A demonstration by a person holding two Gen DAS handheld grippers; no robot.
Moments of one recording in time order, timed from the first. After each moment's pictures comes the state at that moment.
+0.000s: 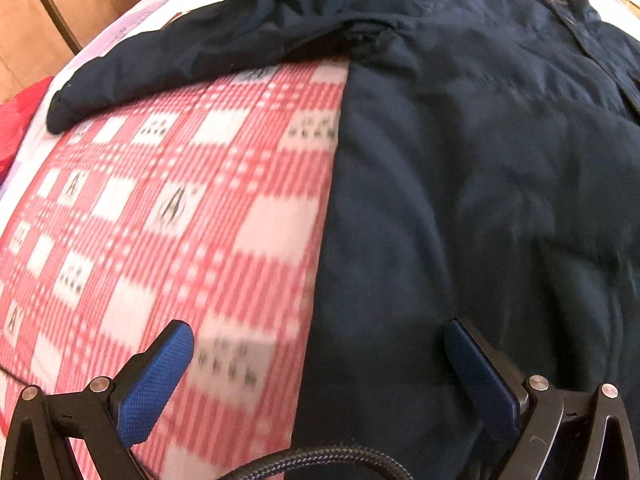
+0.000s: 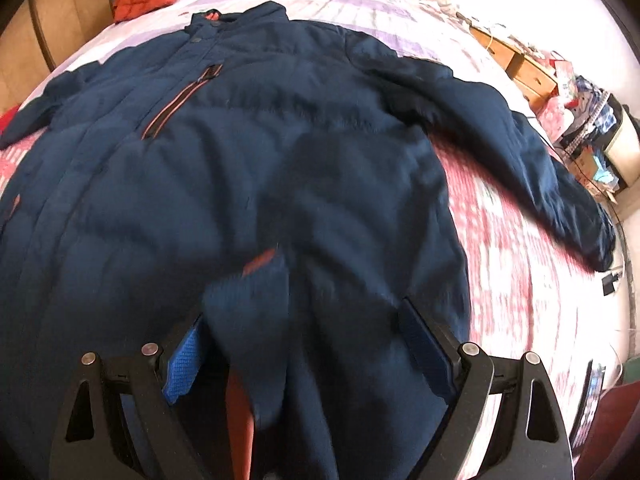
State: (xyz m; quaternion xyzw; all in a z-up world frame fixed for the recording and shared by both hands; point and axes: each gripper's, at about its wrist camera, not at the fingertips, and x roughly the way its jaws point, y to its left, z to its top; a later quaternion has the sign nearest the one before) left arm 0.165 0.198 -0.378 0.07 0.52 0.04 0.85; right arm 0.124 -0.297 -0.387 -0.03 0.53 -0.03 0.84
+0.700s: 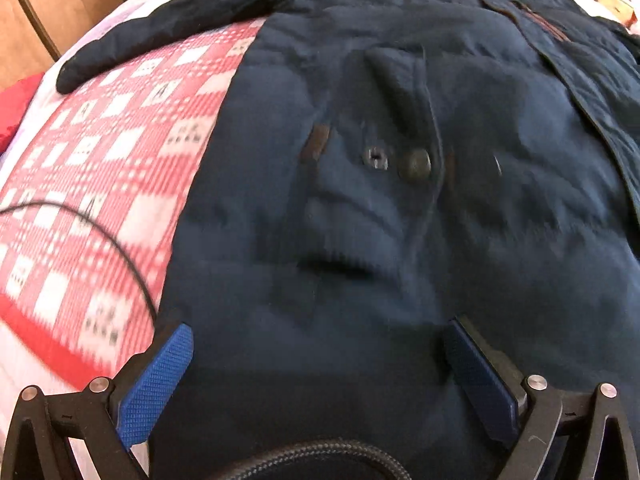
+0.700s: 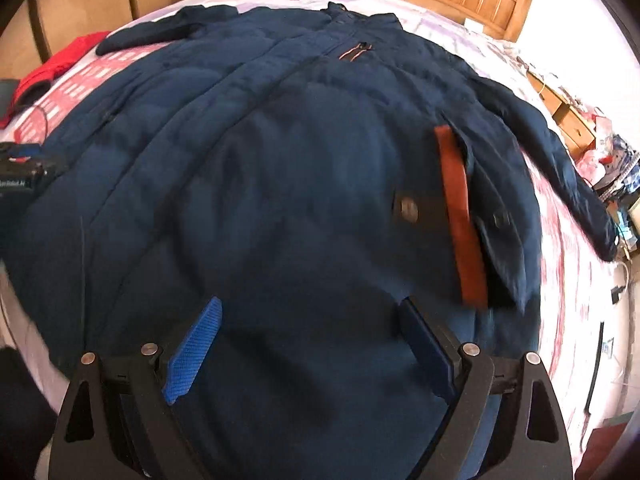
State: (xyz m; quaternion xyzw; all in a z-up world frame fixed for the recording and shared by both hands) left arm -0.006 0.162 -0.372 0.08 0.52 -0.01 0.85; right arm -0.055 -0.180 -0.385 -0.10 0.51 0.07 0.85
